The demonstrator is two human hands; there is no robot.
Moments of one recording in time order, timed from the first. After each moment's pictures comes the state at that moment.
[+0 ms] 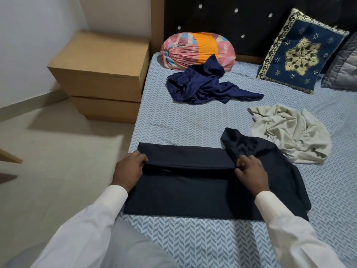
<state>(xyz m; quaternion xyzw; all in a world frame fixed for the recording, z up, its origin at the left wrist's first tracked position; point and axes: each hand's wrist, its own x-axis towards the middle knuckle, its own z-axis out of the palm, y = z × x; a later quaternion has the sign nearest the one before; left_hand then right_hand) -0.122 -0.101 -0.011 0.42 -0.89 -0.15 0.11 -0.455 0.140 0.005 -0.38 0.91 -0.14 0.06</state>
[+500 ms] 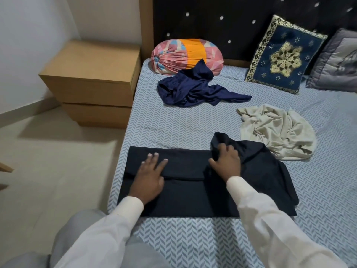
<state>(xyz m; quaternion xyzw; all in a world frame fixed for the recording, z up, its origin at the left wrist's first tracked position) -0.170 -0.036 -0.022 0.34 -0.93 -0.16 0.02 -0.441 0.090 -0.009 -0.36 0.93 -0.10 0.01</state>
